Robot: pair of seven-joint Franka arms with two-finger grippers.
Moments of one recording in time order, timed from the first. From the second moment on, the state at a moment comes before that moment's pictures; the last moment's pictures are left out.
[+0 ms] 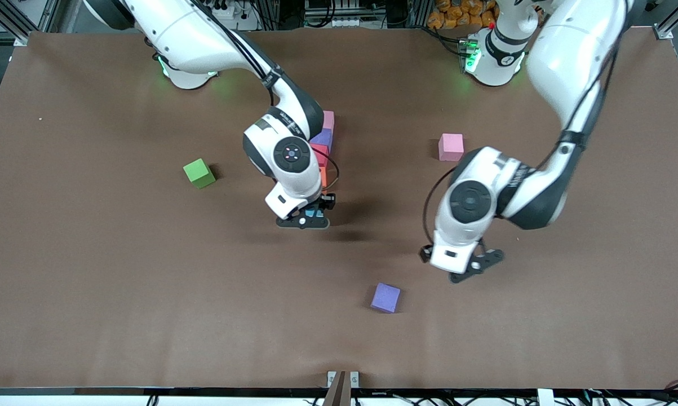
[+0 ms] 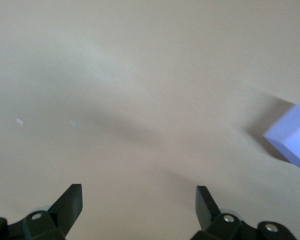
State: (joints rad) left arm -0.07 0.69 -0.44 -1.37 0.44 1.93 -1.01; right arm 0.55 0.70 0.18 -1.51 -0.12 2.17 0.77
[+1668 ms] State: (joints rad) left arm -0.07 0.19 -0.10 -1.68 0.07 1.79 -0.29; right arm 0.55 0.74 0.19 -1.57 -0.10 2.22 0.81
